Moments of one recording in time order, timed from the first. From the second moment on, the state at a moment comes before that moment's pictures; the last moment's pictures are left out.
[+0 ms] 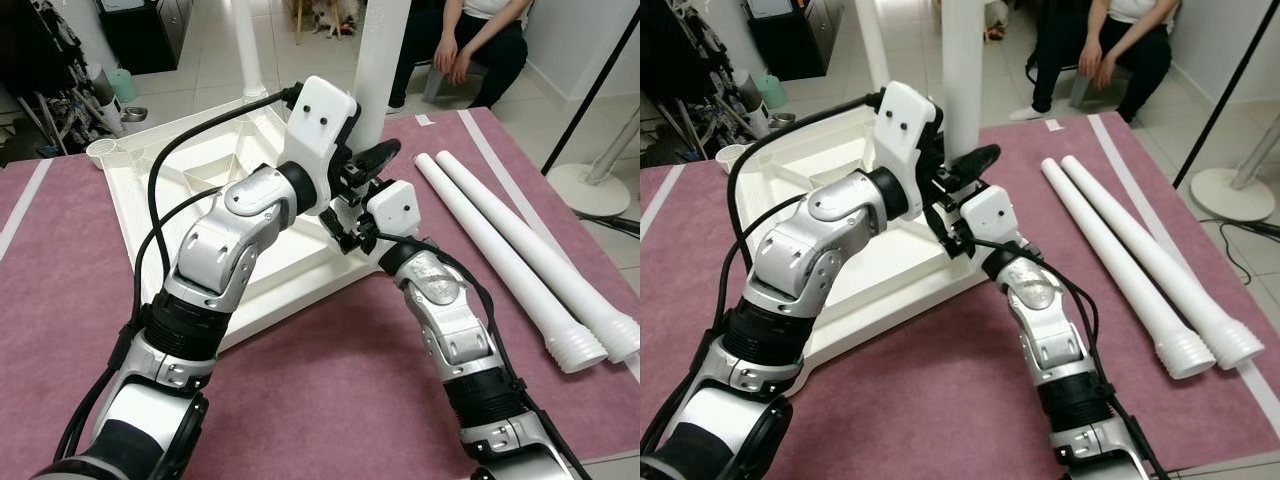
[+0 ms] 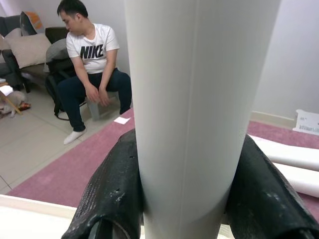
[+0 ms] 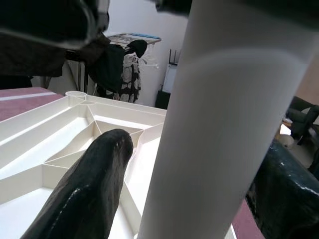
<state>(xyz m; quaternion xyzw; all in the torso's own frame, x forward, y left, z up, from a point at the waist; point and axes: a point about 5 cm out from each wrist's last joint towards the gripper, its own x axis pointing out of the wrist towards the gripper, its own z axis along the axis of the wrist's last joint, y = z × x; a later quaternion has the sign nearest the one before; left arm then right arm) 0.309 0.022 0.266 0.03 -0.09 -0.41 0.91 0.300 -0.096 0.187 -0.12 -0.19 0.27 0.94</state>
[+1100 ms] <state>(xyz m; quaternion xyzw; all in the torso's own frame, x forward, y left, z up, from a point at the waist) 0.306 0.021 0.265 0.03 -0.09 -0.42 0.90 0.308 -0.102 0.192 -0.07 -0.15 0.26 0.95</state>
